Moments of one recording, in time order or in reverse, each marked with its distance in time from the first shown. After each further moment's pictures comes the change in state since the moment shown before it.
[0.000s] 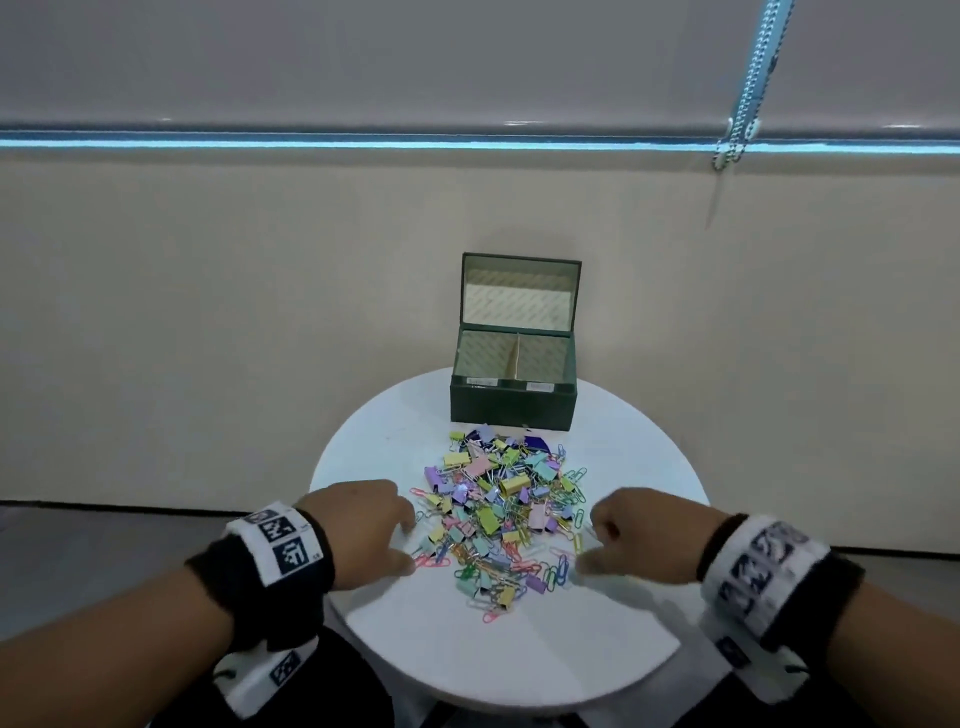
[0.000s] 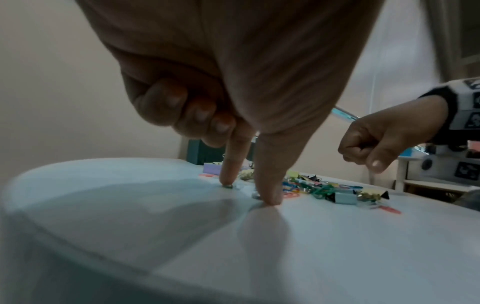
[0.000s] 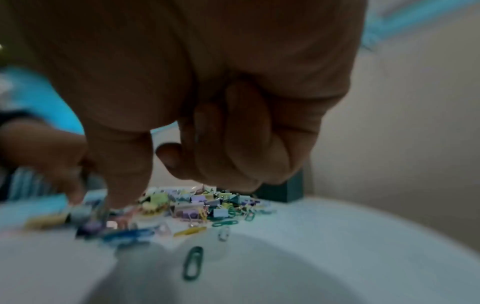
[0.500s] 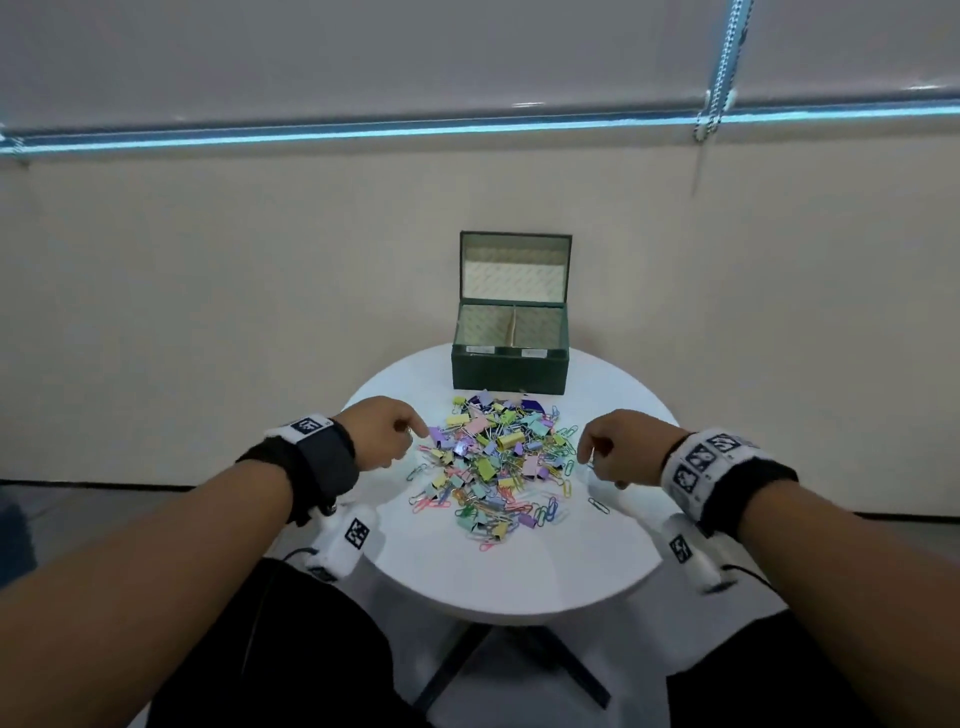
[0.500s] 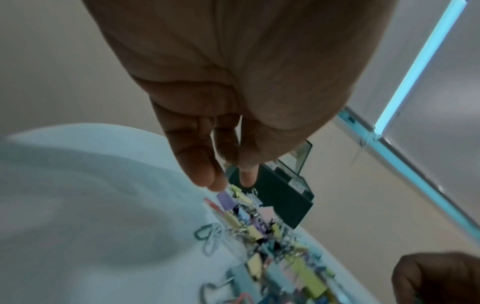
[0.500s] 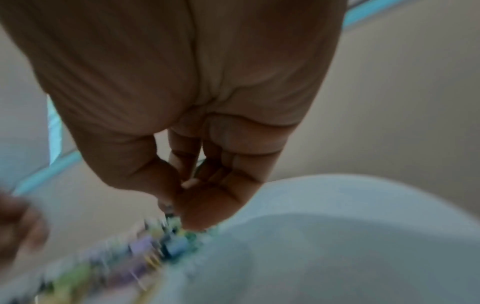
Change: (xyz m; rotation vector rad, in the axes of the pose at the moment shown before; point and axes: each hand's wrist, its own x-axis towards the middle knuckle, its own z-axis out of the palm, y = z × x) left_hand 0.023 -0.008 -0.015 -0.573 0.179 -0.118; right_hand 0.009 0.015 -0.008 0.200 0.088 0.029
